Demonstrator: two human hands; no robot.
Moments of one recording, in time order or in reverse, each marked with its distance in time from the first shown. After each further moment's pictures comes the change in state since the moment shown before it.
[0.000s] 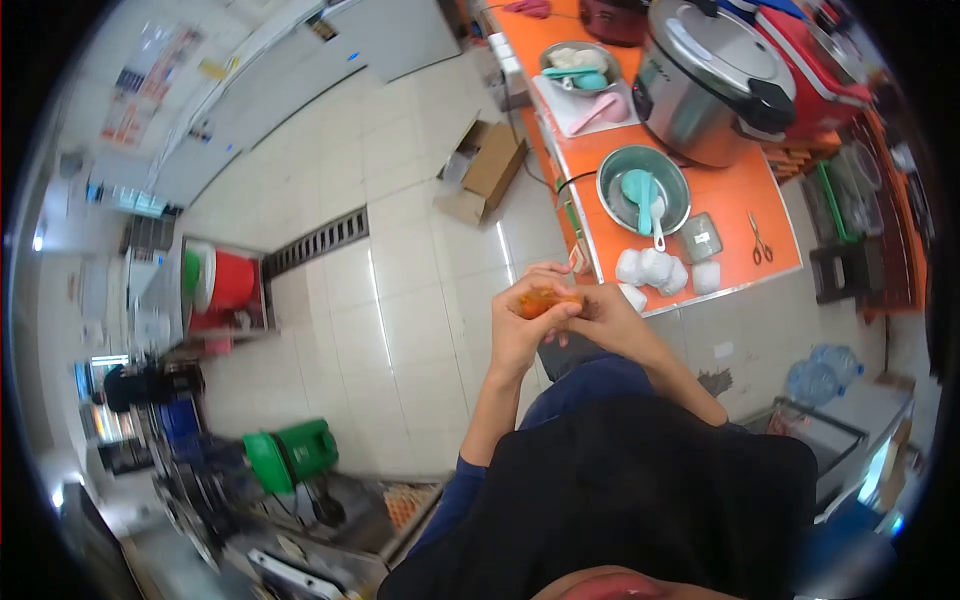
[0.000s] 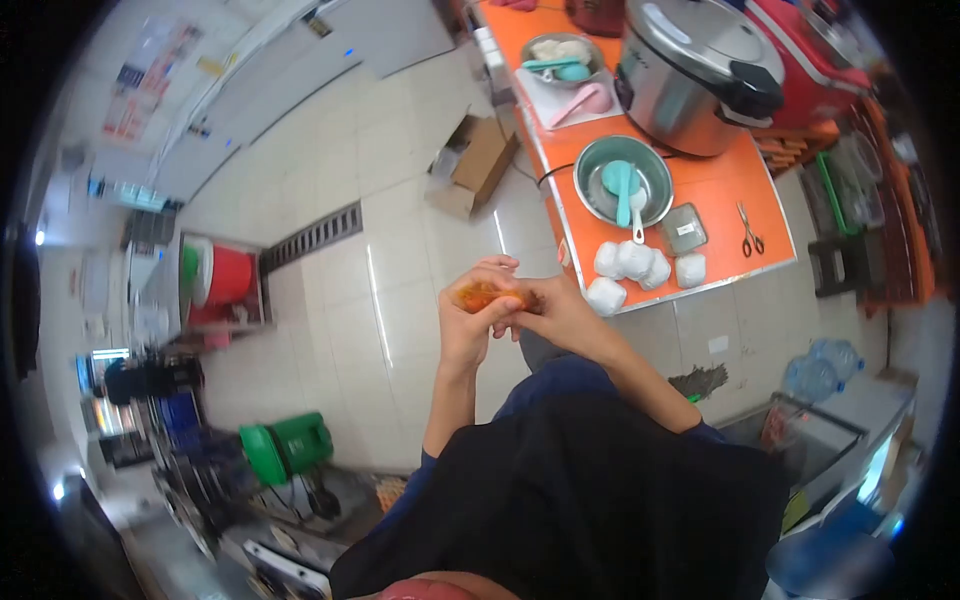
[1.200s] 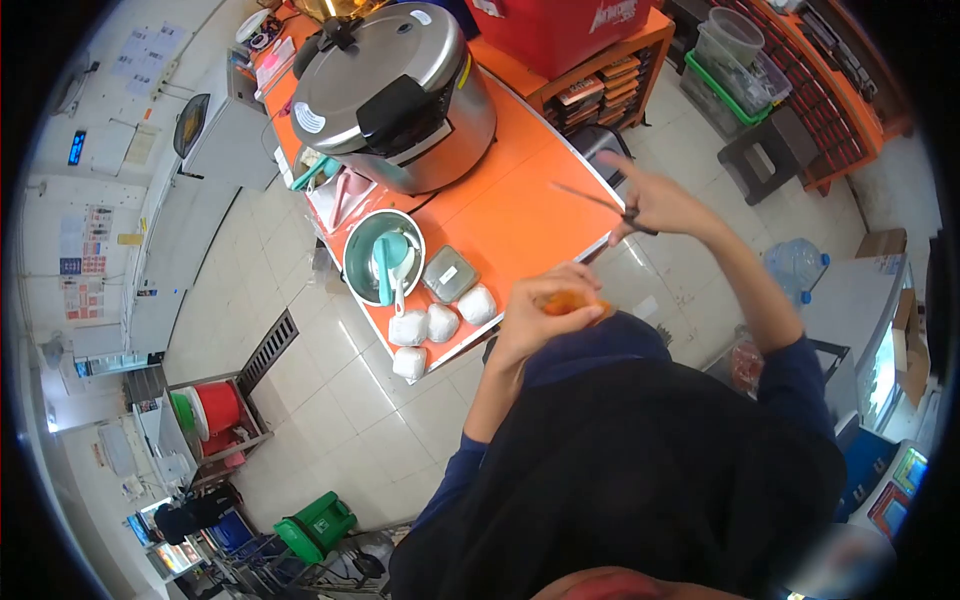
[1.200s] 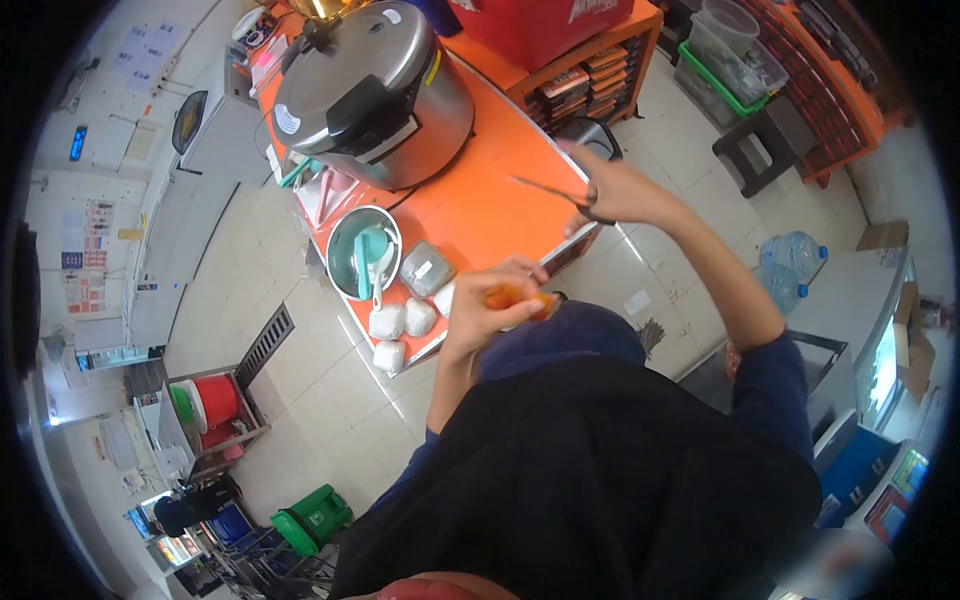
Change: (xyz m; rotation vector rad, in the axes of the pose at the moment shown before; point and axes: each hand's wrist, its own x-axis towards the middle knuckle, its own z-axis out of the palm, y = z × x) left_hand 0.071 -0.210 0.484 0.143 -0.688 -0.017; right_hand -0.366 -0.092 -0.502 -0.794 0.484 0.349
